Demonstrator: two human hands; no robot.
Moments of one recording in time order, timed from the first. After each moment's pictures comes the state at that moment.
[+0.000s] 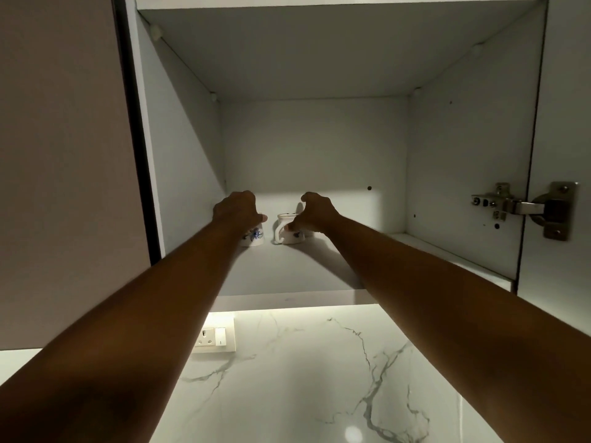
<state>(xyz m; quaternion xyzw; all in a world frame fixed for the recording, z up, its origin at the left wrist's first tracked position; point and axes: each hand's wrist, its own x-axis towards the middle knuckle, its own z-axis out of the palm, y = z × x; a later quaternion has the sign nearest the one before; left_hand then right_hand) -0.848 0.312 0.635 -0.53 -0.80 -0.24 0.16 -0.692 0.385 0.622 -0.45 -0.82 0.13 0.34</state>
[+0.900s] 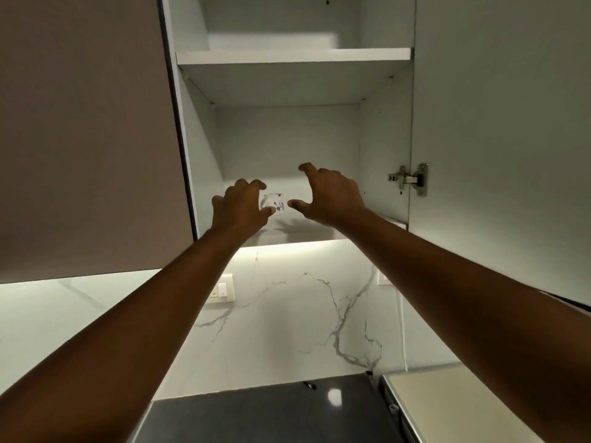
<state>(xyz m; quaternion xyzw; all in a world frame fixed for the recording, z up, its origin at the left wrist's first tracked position) -0.734 0.122 0.600 -0.59 -0.71 -0.31 0.24 -0.561 0.190 0.609 -0.39 -0.81 -0.20 0.39</state>
